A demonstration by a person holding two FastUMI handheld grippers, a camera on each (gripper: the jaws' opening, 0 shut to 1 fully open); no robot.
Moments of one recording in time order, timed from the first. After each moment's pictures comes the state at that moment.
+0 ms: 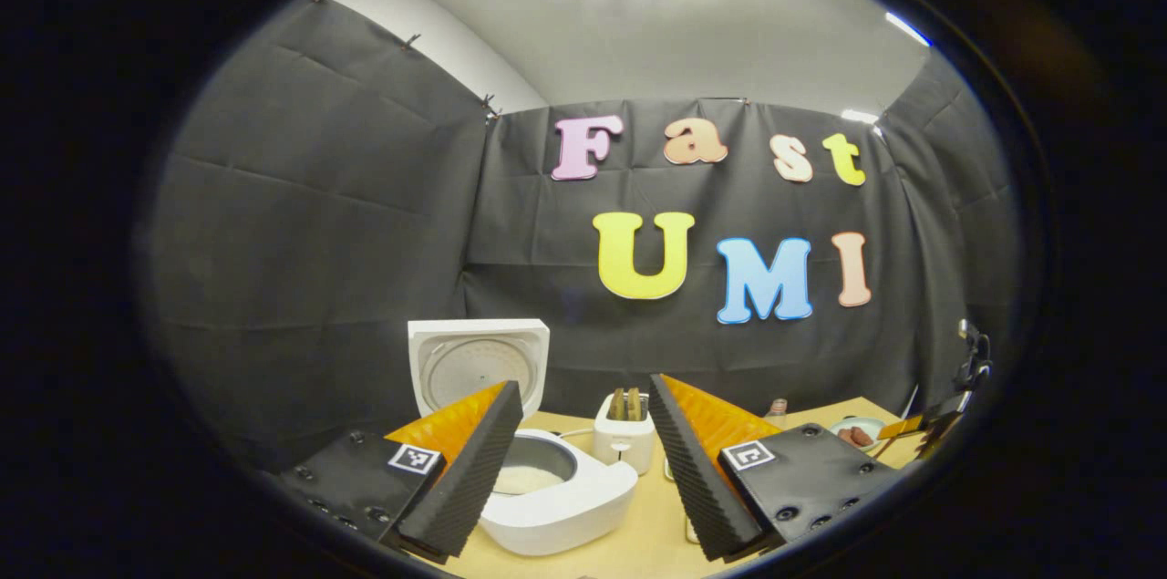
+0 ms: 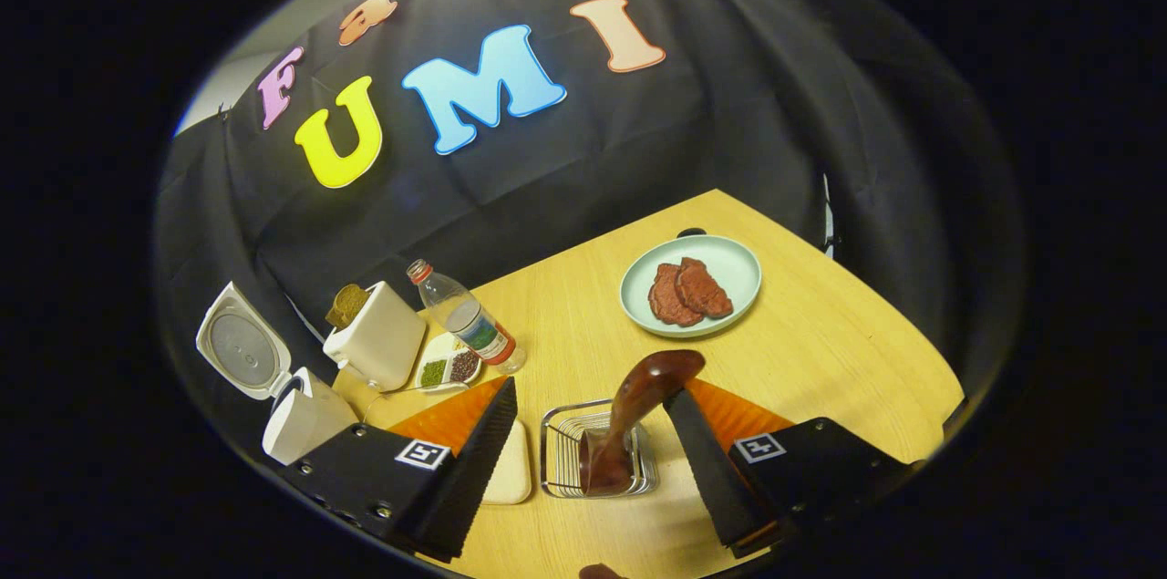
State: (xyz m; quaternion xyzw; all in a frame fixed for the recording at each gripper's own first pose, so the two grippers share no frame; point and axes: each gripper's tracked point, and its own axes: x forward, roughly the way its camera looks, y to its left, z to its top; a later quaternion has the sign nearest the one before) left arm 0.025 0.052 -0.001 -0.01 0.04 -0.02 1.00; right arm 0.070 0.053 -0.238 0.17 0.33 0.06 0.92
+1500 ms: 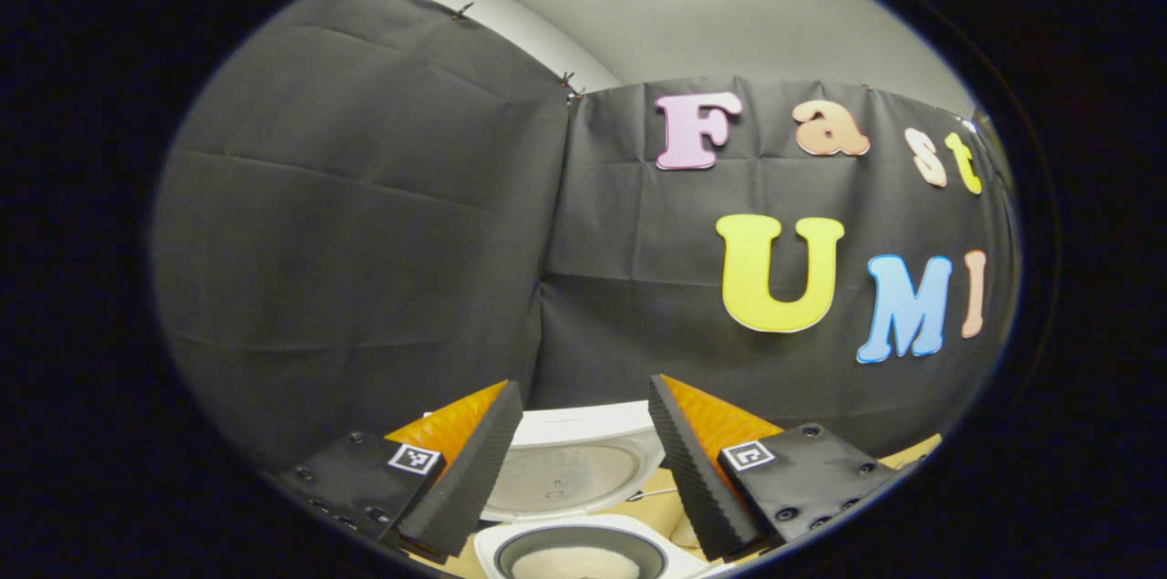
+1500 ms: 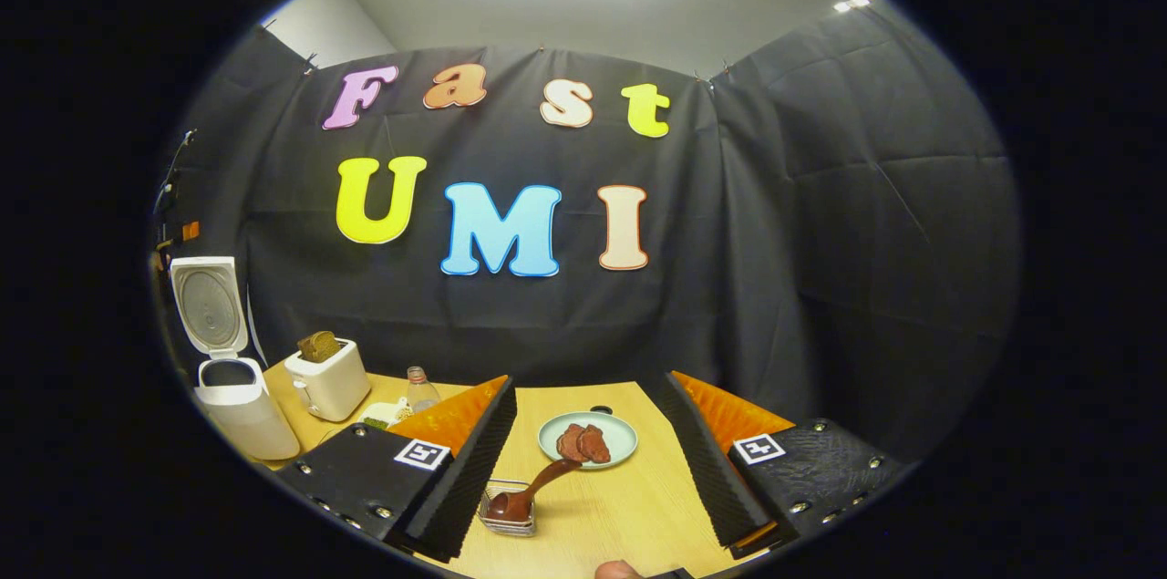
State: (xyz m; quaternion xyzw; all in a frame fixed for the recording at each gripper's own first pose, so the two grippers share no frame) left arm 0.305 0.203 0.006 -0.02 0.06 0.13 0.99; right arm 0.010 -0.003 -0.043 -0.01 0.11 -0.03 0.99
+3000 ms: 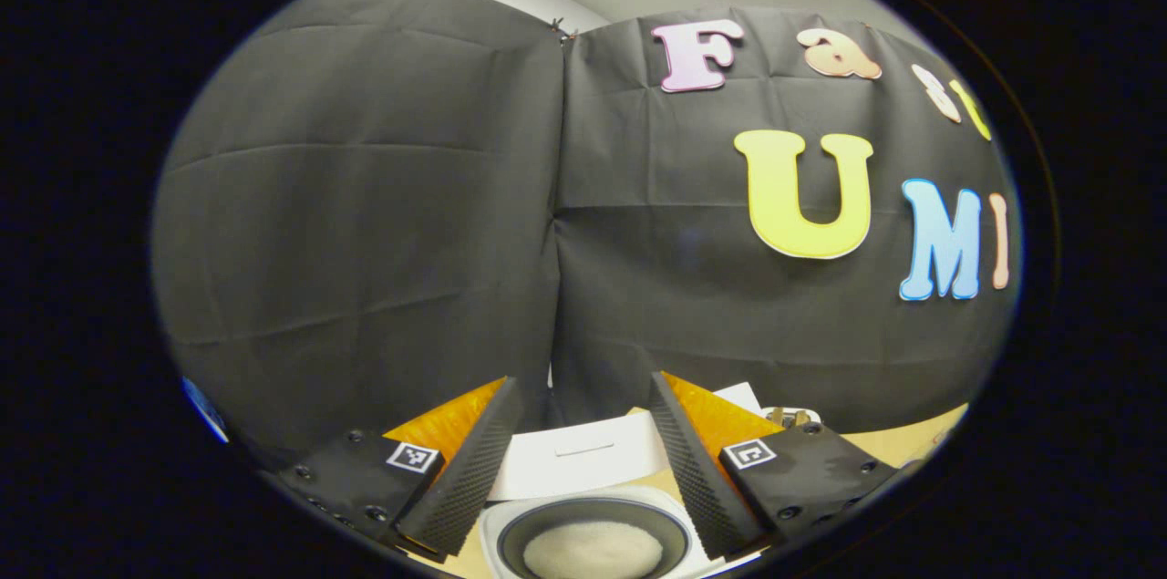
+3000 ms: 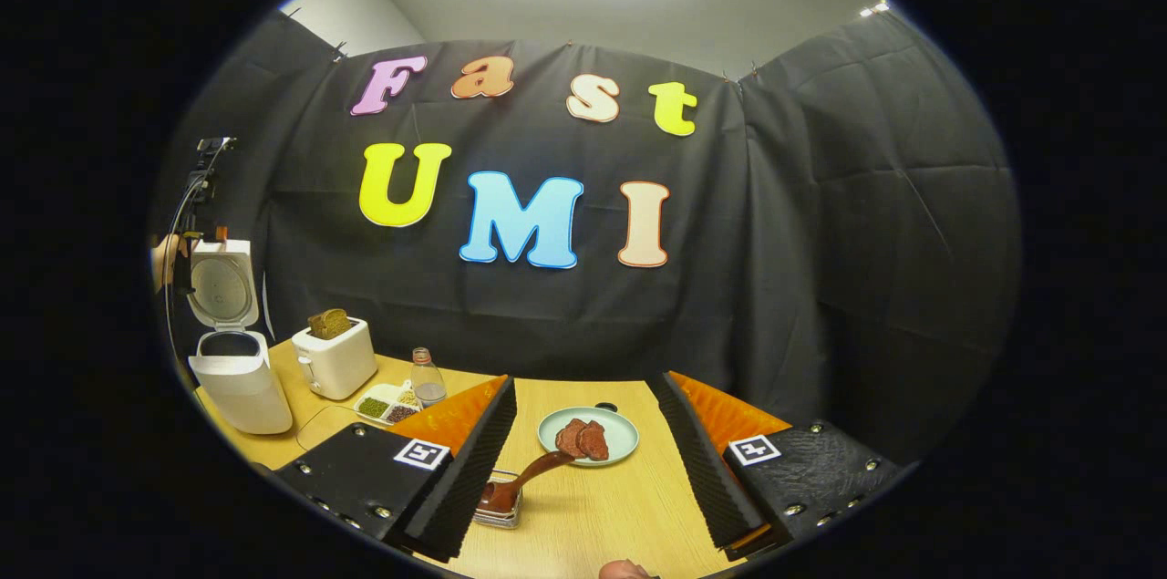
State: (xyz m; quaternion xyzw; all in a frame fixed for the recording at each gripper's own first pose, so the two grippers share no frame) left arm 0.314 0.183 -0.076 0.01 0.16 0.17 0.97; right arm 0.019 -0.012 -0.055 -0.03 0.11 0.02 0.99
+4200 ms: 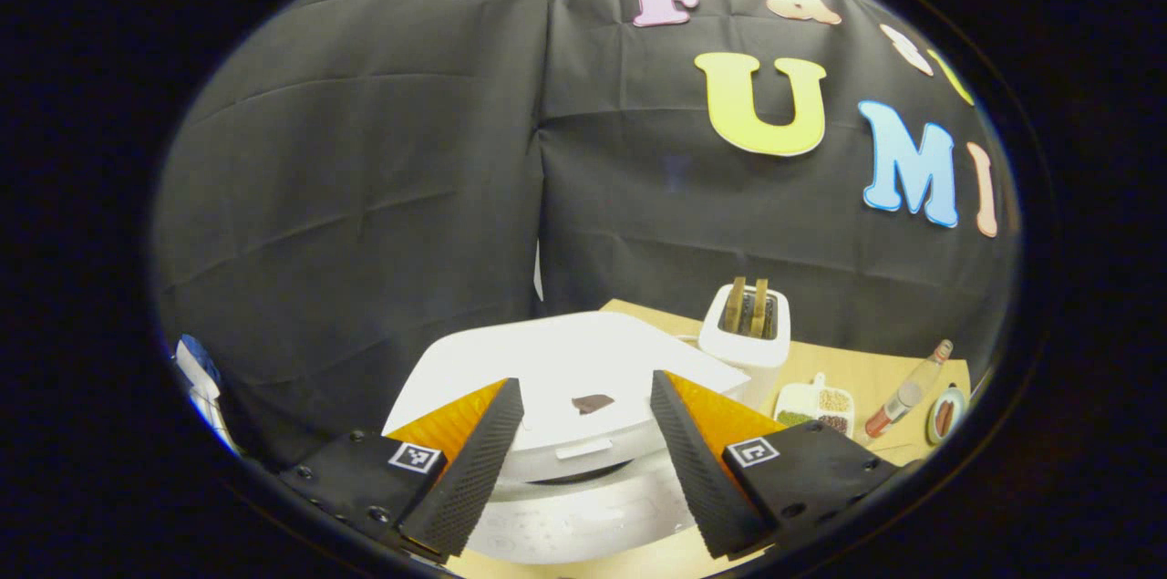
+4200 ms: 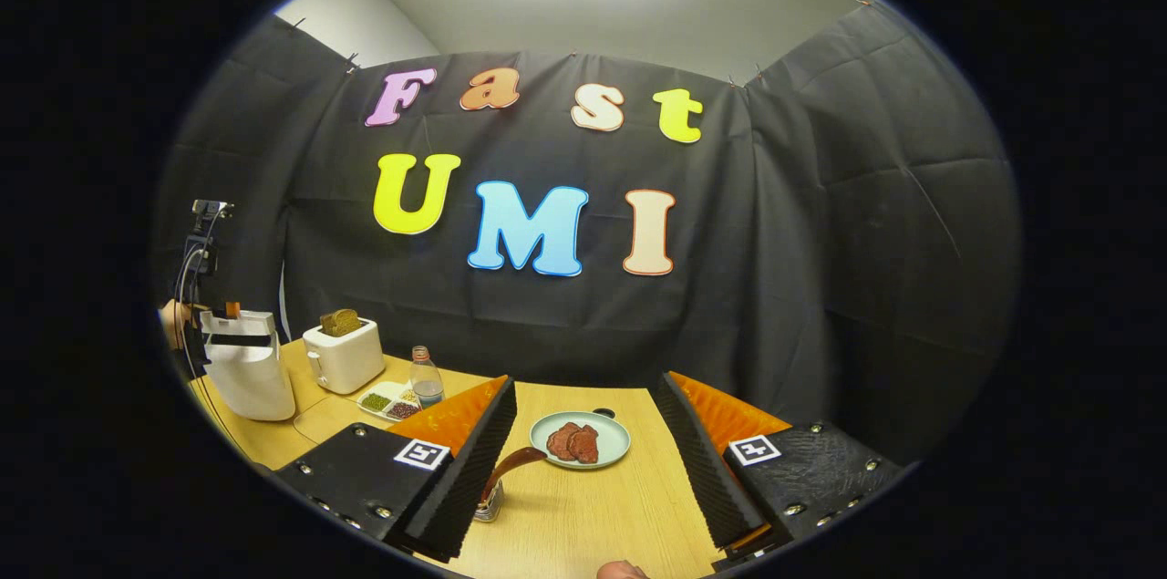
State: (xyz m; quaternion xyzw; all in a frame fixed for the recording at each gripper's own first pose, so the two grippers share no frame) left arm 0.177 0.097 -0.210 0.00 0.28 0.16 0.95; right arm 0.009 -0.047 -0.052 -0.04 0.10 0.06 0.99
